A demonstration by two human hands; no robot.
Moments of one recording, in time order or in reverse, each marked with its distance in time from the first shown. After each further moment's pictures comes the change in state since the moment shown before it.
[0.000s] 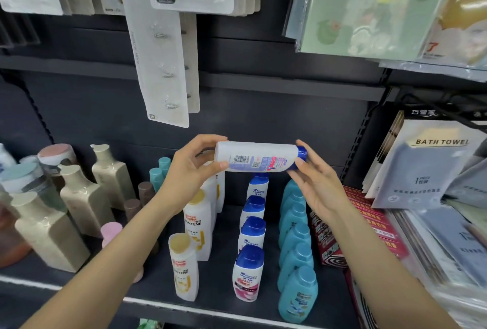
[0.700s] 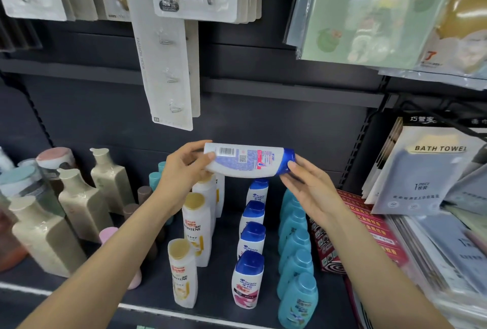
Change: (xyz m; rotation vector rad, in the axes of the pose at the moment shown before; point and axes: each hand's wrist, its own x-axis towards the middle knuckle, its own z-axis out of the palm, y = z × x) left_hand 0.013 -0.014 -0.008 -0.172 0.170 -0.205; right_hand 0.001 0.002 0.009 -0.058 0.008 0.082
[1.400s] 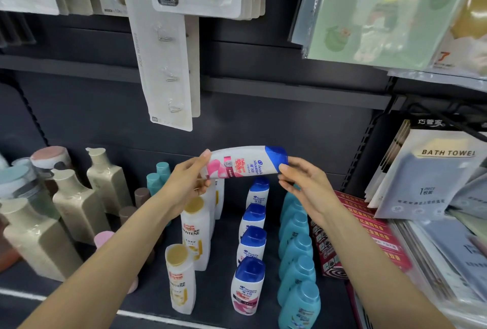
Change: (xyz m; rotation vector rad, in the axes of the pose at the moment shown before) left_hand 0.022 -0.024 -0.004 0.022 -0.049 -0.326; right_hand 0.013 0.002 0.006 -0.241 0.030 -0.011
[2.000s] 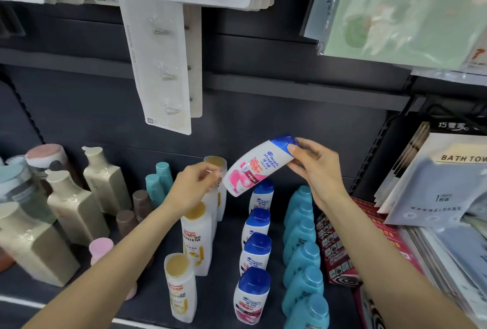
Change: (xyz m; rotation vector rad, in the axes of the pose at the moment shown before) left_hand 0.034 -0.025 -0.008 0.588 0.045 0.275; right_hand 0.040 -0.011 0.009 -0.113 0.172 -0.176
